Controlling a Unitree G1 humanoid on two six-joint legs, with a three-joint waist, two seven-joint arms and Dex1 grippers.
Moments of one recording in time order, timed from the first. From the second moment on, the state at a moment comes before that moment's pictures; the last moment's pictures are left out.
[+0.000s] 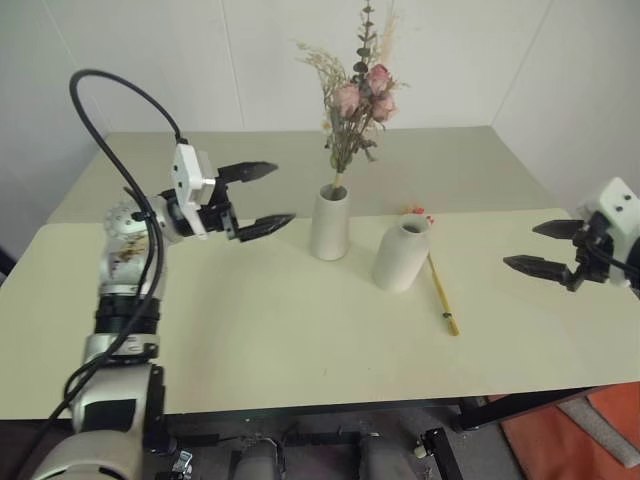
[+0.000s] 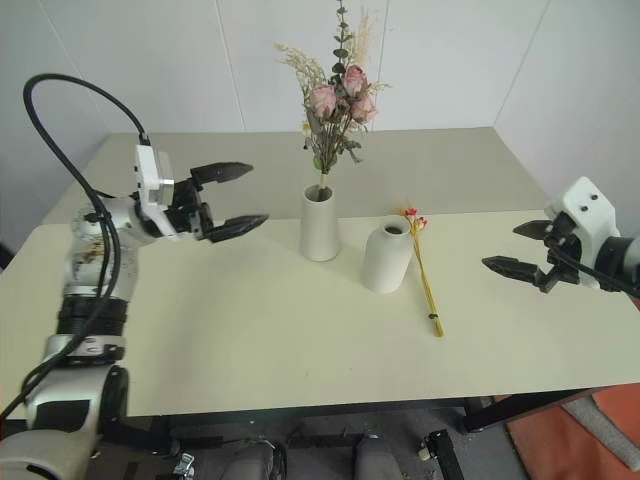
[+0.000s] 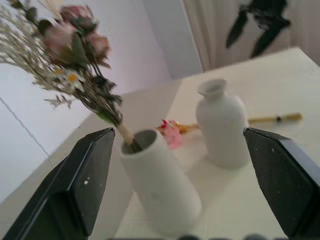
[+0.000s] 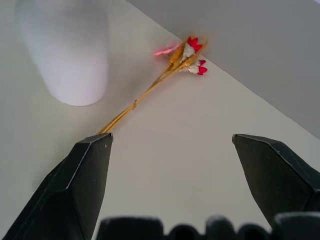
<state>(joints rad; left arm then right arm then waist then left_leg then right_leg) -0.77 0.65 0.10 0.29 -0.35 0.04 -1.33 -0.57 -1.08 -0.10 0.19 0.29 0.60 1.04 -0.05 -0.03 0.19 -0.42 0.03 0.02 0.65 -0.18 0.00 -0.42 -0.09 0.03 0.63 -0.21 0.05</state>
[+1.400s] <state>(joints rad) -0.45 0.95 0.19 -0.12 -0.52 0.27 -1.37 -1.15 -0.65 0.30 1.04 -0.11 0.65 1.04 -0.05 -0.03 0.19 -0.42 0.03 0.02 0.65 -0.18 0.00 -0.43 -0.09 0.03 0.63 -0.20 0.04</state>
